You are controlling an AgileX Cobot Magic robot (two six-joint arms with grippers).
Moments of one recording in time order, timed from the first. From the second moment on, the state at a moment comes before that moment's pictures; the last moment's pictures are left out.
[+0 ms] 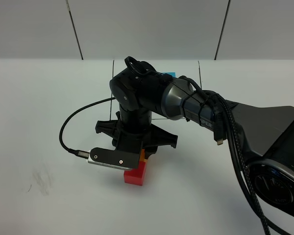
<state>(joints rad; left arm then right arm) 0.03 0.07 -0.51 0.11 1.08 -0.14 0.77 2.31 -1.92 -0.02 1.15 -2.09</state>
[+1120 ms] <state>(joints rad) 0.03 0.07 -0.51 0.11 1.08 -0.14 0.77 2.31 -1.92 -0.02 1.18 -2.09</state>
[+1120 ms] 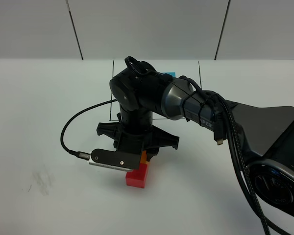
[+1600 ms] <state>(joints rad) 0.03 0.07 -0.51 0.11 1.08 -0.14 0.77 2.31 -1.92 0.00 1.18 -2.09</state>
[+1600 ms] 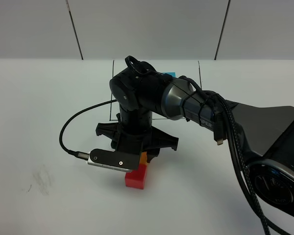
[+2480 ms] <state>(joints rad) 0.03 0.07 -0.51 0.11 1.08 -0.14 0.77 2.24 -1.92 -0.01 1.15 -2.06</state>
